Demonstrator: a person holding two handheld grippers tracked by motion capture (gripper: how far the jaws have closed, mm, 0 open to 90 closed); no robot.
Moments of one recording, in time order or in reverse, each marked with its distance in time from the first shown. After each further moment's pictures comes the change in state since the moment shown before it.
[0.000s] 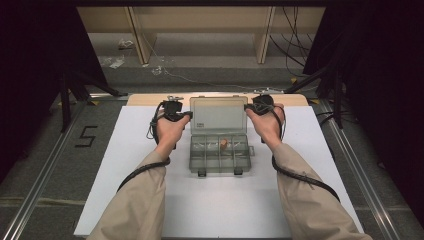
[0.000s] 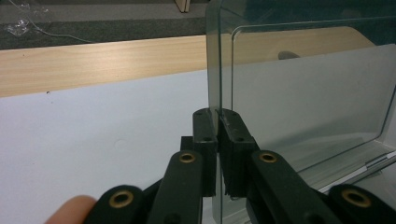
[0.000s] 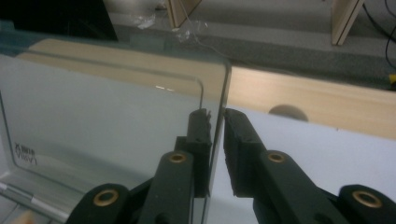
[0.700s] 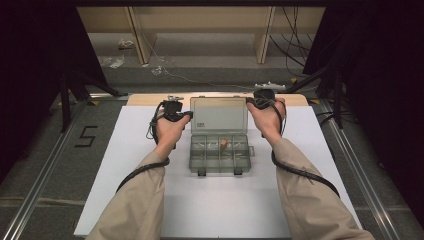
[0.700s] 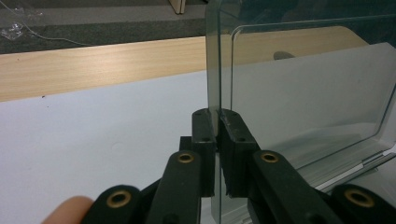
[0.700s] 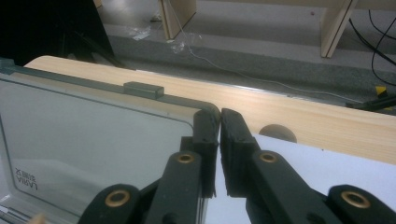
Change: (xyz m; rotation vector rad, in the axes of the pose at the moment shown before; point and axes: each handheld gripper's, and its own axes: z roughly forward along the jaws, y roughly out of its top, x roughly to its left) left arm 0.001 0.000 0.000 -0.001 -0.017 0.012; right arm 0.001 0.016 -0.006 -0.035 -0.025 -0.002
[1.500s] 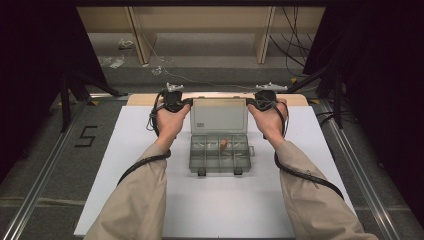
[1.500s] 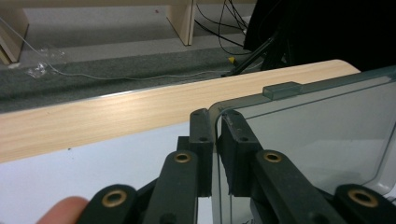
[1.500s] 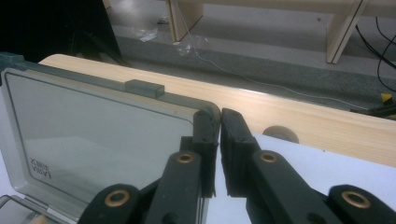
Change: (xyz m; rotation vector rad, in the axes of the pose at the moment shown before) left arm -0.008 0.030 -0.014 -0.111 0.050 0.072; right arm 0.001 -0.002 -0.011 -0.010 0.025 -0.023
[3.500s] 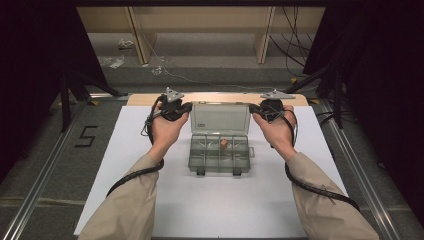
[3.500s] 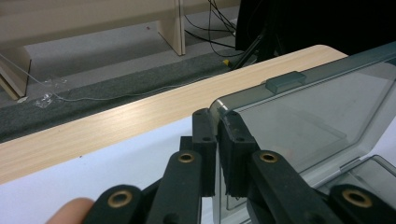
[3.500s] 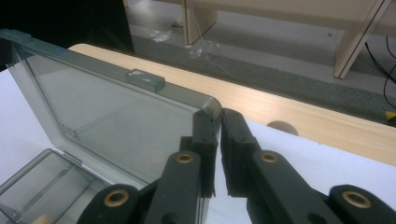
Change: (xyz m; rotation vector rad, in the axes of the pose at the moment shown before) left arm -0.012 -0.011 -0.034 -0.039 -0.034 0.129; right arm 0.004 -0.016 -0.038 -0.027 0.048 -0.079
